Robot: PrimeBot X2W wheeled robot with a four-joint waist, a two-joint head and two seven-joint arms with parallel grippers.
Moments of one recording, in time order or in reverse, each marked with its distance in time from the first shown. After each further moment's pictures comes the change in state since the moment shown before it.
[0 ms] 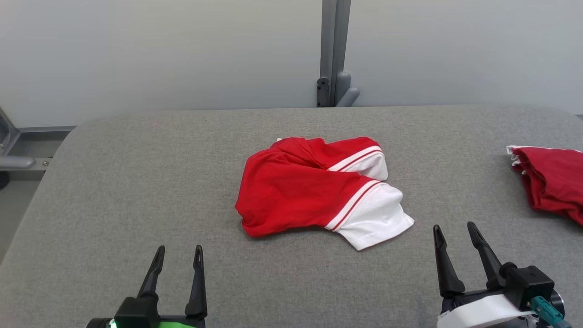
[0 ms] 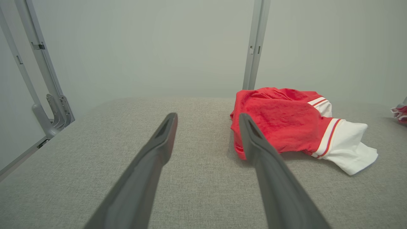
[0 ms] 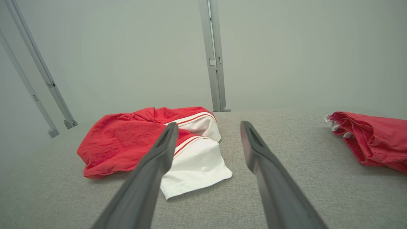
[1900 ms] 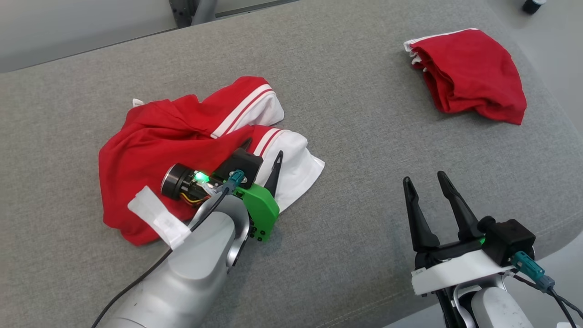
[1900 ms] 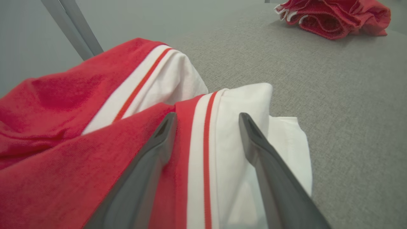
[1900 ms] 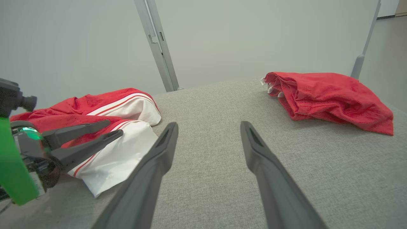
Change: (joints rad) left arm -0.852 -0.004 -0.667 0.765 -0.277 0.068 0.032; right arm -0.177 0.000 0.098 0.005 0.052 0.000 0.000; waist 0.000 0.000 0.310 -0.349
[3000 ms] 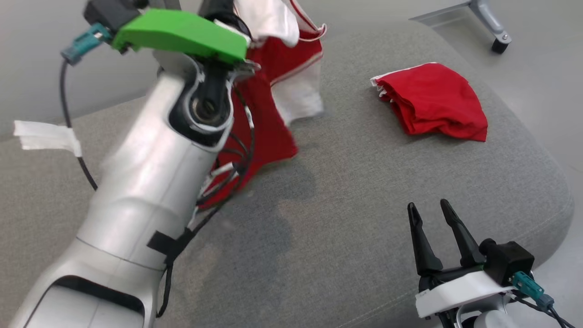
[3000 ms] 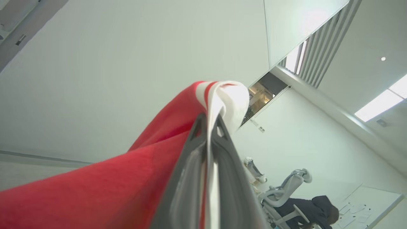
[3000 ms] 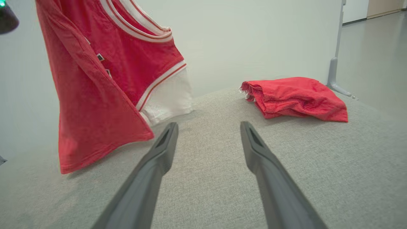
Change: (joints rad) left arm -0.286 0.002 0.220 -0.301 -0.997 -0.034 -0.031; right arm 0.056 0.000 0.002 0.035 0.045 0.000 0.000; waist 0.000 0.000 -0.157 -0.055
